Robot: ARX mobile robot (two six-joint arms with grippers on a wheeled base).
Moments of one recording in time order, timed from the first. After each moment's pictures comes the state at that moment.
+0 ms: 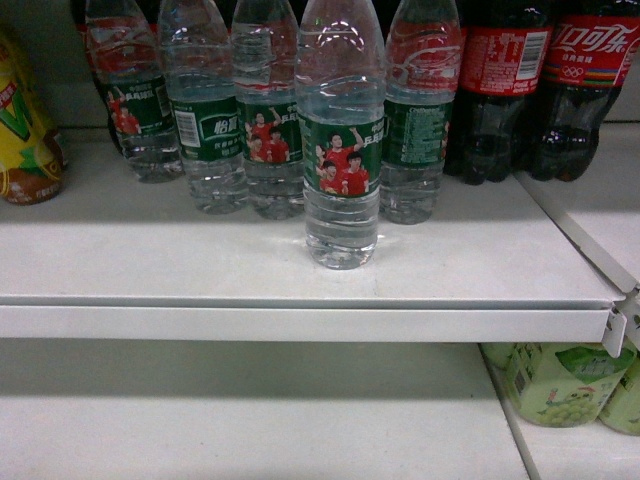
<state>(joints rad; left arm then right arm) 0.00 0.01 0.01 0.00 0.00 0.00 0.00 0.00 0.01 0.00 0.00 0.00</state>
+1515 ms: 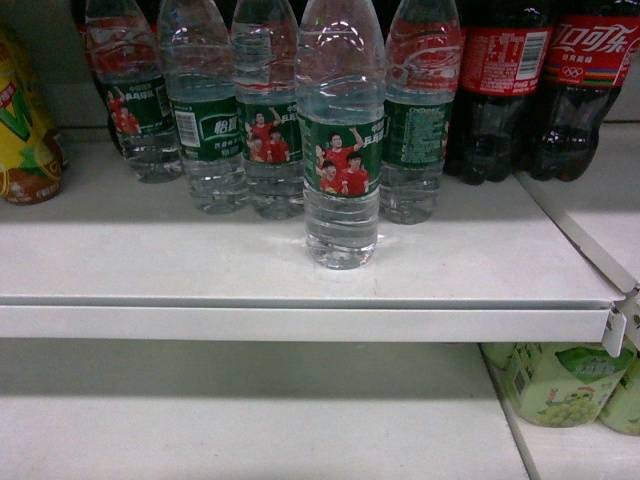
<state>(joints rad) 0.00 0.01 0.01 0.00 0.00 0.00 0.00 0.05 0.02 0.01 0.02 0.03</state>
